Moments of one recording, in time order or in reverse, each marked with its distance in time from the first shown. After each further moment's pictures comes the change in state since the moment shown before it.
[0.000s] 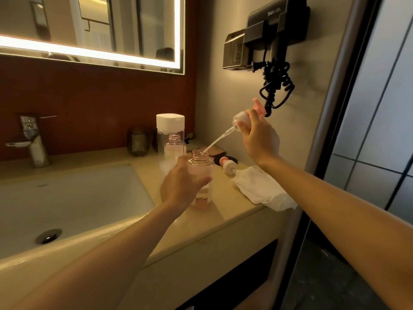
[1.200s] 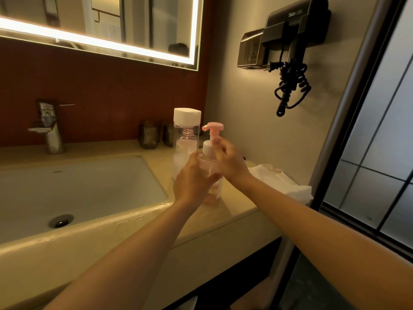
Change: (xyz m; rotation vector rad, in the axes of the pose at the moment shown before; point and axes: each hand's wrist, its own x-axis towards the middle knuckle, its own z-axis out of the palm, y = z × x) left_hand -0.007 -0.012 0.002 -0.065 0.066 0.007; right_hand -0.064 -0.098 0.013 0.700 -0.462 0.297
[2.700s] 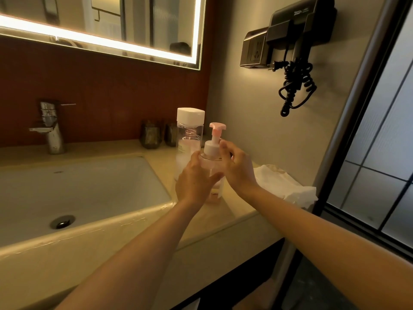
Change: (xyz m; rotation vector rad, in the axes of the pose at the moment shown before) left_hand 0.006 -0.005 -0.001 -0.013 0.013 -0.002; right_hand -0.007 0.013 0.005 -0.070 0.194 -0.097
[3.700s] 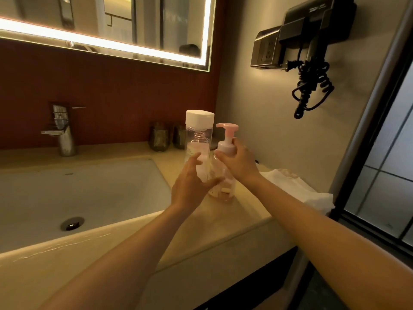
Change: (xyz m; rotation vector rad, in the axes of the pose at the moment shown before) left_hand 0.011 -0.029 -0.013 -0.057 -0.040 0.068; right_hand 0.040 0.013 0.021 -0.095 -0.129 0.119
